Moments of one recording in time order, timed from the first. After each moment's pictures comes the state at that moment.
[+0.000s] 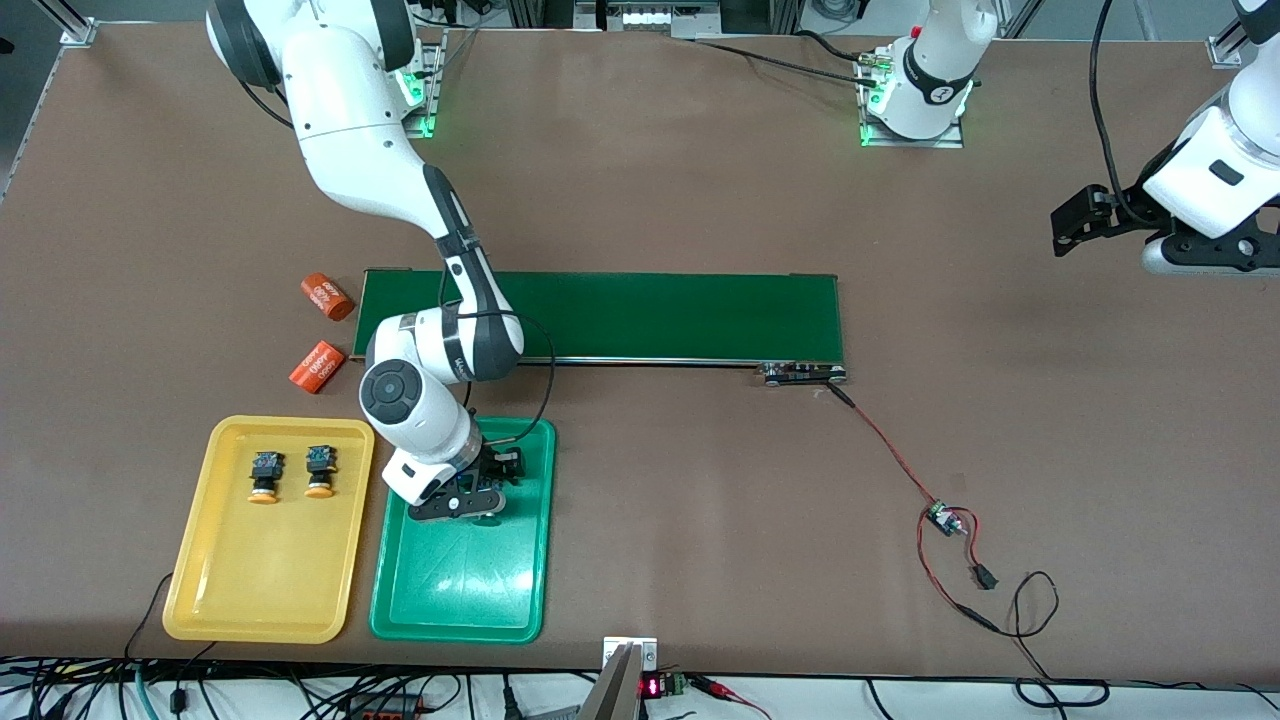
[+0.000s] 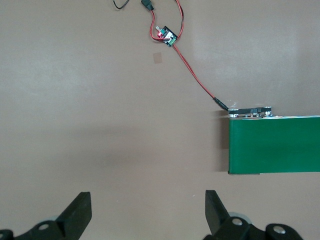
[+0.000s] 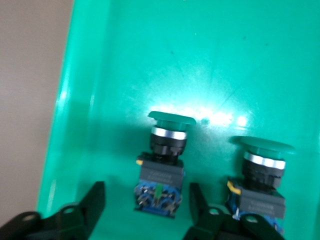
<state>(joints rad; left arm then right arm) -0.01 0.00 -0.08 -1.61 0.06 1.57 -0.05 0.59 0.97 -0.31 -1.23 0.39 2.33 0.05</state>
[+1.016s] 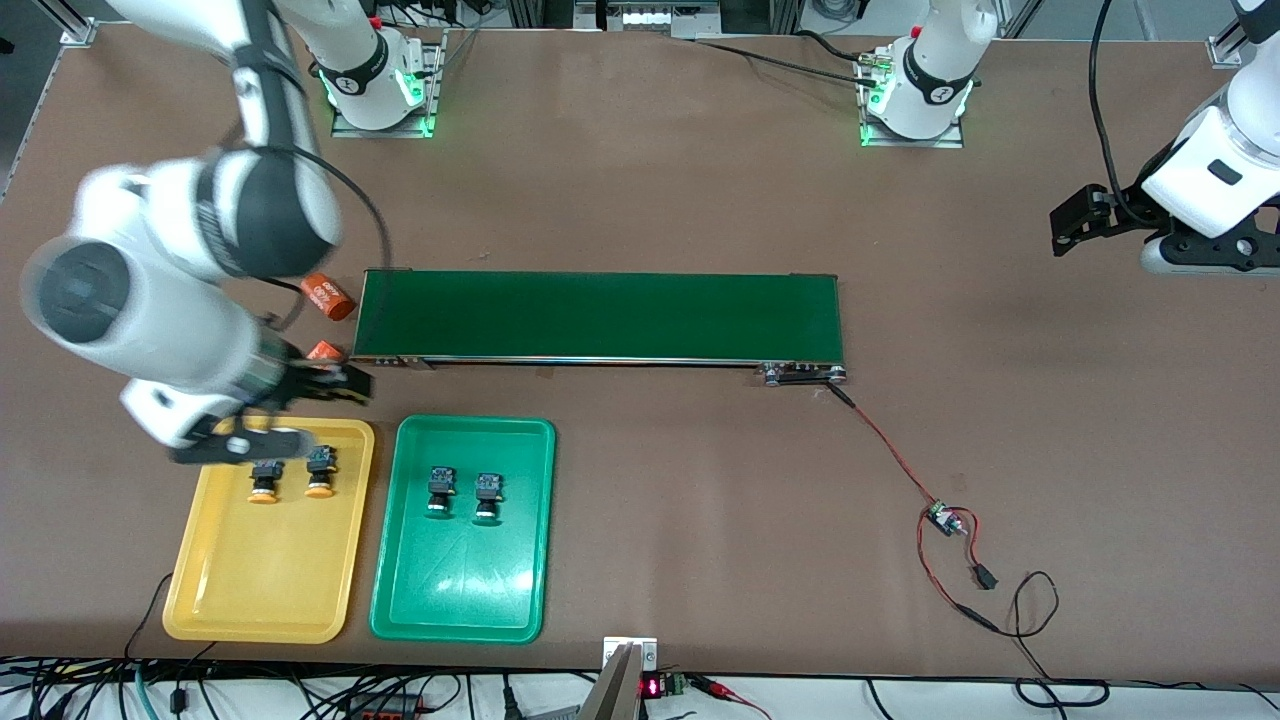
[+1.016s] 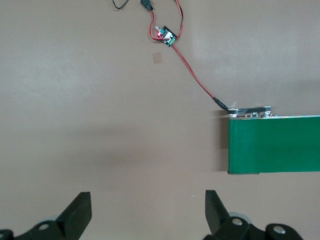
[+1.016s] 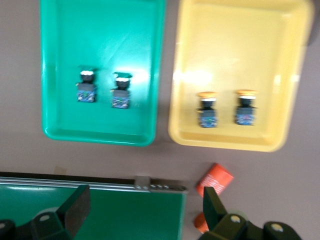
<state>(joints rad) -0.01 0.00 -0.08 -1.61 0.06 1.56 -0.05 0.47 0.49 -0.41 -1.24 0.16 1.69 0.06</state>
